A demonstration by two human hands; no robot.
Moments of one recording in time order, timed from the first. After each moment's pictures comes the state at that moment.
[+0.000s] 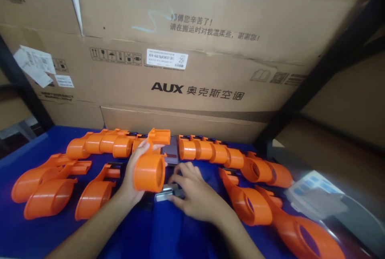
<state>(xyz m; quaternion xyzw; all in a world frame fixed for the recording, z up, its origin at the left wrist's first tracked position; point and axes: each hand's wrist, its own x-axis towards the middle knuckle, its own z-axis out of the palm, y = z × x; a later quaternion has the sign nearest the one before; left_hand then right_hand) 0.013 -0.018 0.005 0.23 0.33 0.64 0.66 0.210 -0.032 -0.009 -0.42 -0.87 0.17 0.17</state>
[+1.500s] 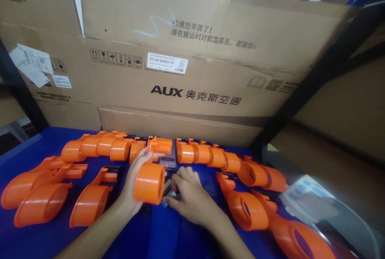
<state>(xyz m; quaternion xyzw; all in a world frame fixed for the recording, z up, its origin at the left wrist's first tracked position) 0.019 -0.025 -0.004 0.21 0.35 0.64 0.65 0.203 -0.031 -0.017 -0.49 -0.85 0.12 0.12</state>
